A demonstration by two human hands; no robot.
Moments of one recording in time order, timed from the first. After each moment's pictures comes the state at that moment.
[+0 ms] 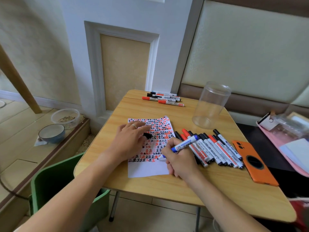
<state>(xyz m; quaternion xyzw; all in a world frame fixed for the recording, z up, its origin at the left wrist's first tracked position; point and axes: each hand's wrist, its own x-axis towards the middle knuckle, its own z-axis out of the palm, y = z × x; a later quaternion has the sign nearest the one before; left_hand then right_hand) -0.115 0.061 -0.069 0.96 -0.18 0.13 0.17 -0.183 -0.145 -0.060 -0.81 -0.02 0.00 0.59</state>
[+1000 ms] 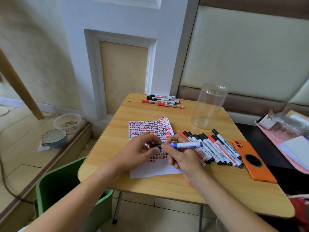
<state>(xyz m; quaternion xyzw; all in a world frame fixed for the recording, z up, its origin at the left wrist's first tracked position) -0.152 0.047 -0.055 0.84 -0.31 0.05 0.44 -0.182 -0.153 -0.058 -0.71 -0.07 -0.02 0.70</state>
